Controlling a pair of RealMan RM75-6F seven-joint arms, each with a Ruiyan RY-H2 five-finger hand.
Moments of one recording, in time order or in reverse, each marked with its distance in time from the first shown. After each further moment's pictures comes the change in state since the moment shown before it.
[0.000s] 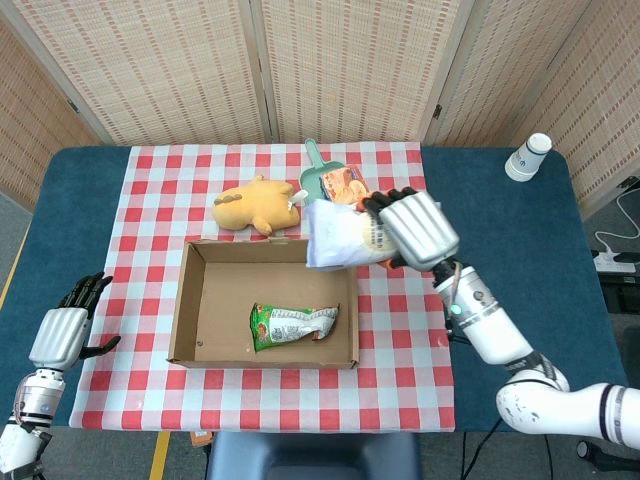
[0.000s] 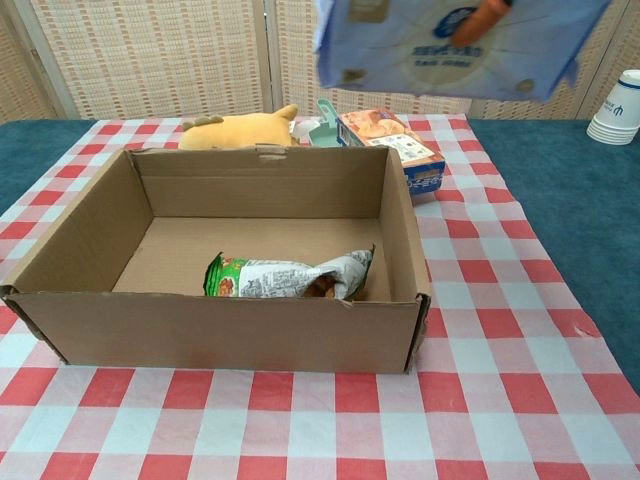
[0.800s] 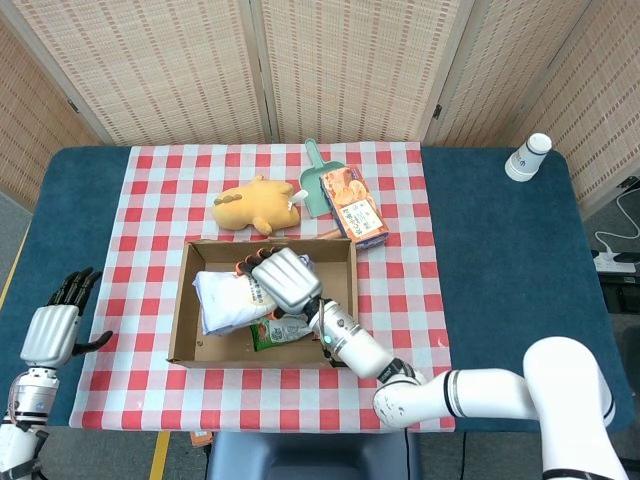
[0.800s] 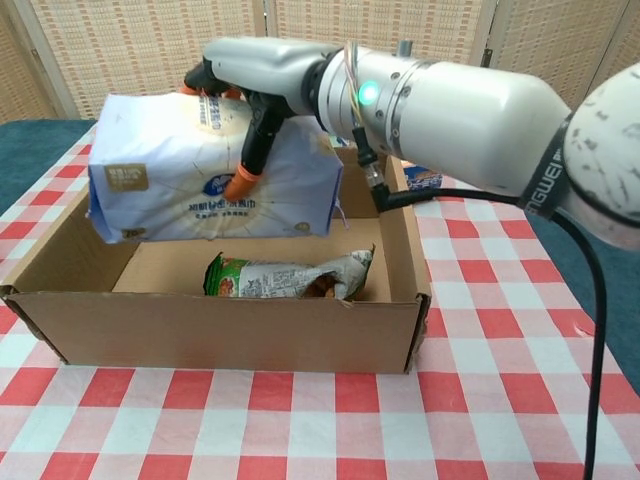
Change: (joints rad) left arm 0.009 -0.012 -0.017 0.025 -0.013 0.028 0.017; right arm 0.271 -0.559 -0.030 0.340 0.100 -0.084 -0.057
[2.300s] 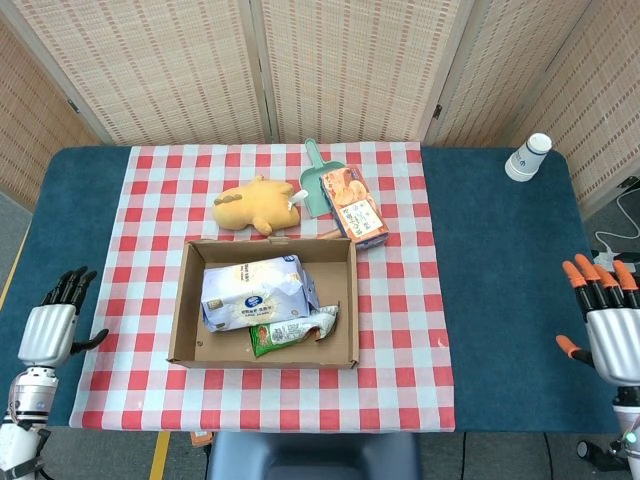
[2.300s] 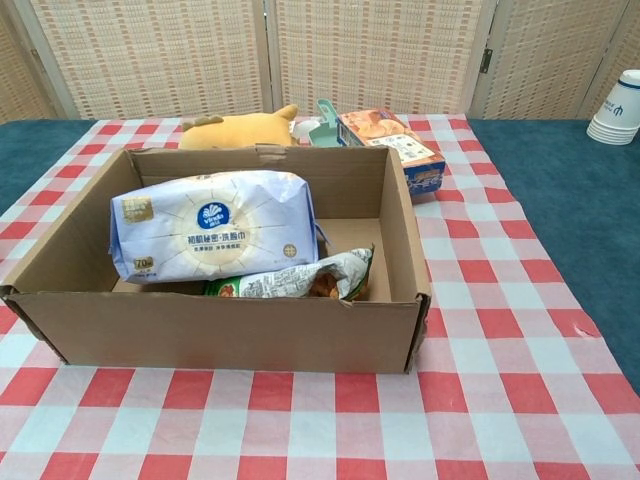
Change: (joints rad) left arm 0.003 -0.025 -0.011 0.023 -0.019 0.005 0.049; right arm -0.935 0.619 -0.409 -0.085 -0.481 0.718 0.349
